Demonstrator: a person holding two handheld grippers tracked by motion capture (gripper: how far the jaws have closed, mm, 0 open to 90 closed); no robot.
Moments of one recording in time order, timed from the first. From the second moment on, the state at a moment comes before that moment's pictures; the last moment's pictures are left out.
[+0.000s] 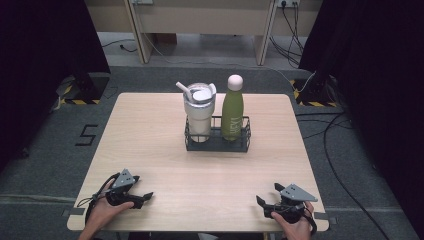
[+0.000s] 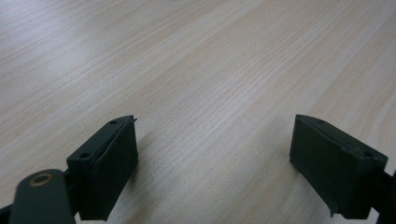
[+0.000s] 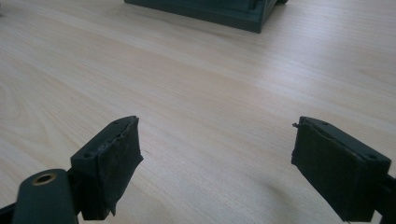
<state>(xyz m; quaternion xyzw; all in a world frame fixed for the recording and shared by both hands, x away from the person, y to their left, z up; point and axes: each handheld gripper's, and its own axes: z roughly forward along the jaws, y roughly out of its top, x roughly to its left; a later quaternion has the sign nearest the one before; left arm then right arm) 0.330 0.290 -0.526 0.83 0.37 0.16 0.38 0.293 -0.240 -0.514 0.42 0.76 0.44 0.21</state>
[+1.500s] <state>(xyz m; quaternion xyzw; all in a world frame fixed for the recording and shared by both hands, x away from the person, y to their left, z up) 0.330 0.290 -0.526 0.83 0.37 0.16 0.38 0.289 -0.239 -0.528 0.43 0.79 0.38 0.21</state>
